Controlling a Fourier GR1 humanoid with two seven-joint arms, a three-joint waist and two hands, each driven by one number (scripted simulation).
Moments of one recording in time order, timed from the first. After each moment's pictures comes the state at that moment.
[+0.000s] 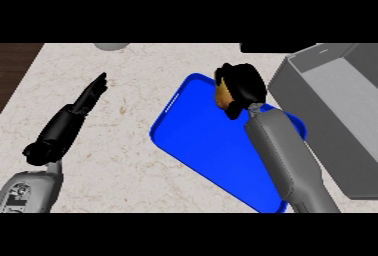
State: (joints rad) left arm -0.22 0.27 -0.01 -1.56 -0.11 -0.21 -0.07; right arm -0.75 -0.03 0.09 -0.96 1.30 0.00 0.08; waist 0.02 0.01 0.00
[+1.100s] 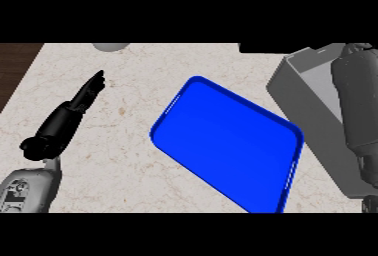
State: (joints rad) left arm -0.24 0.27 0.02 -1.54 -0.11 -0.22 -0.06; right arm -1.00 -0.32 -0.35 -0.86 1.18 -0.21 0.37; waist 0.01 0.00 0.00
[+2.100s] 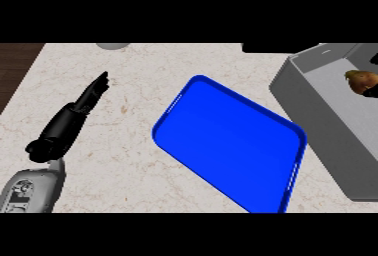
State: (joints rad) left arm -0.23 0.25 0.01 -1.54 -0.13 -0.23 -0.08; right arm -0.99 -0.67 -0.42 -0.35 1.13 0.18 0.13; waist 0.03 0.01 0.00
